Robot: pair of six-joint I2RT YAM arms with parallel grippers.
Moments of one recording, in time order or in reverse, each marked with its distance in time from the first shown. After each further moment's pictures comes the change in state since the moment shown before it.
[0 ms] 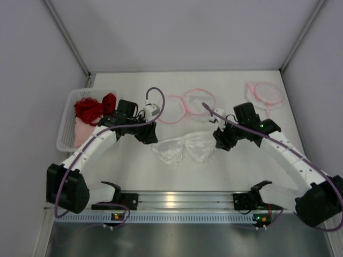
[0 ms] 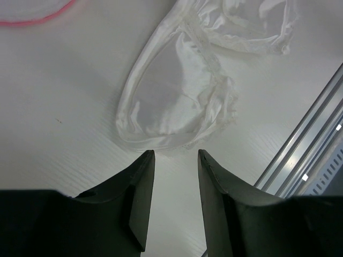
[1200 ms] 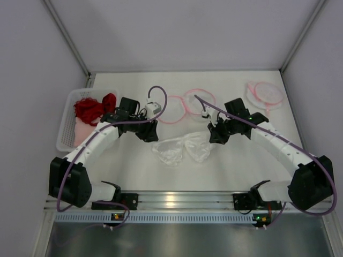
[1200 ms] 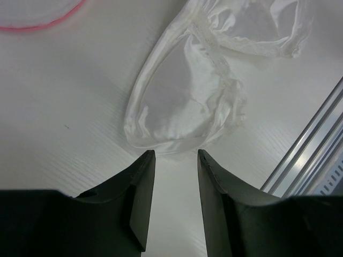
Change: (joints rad) left arm 0.000 0.060 0.039 0.001 -0.010 0.021; right arm 0.008 0.095 -0.037 0.084 -0.050 0.022
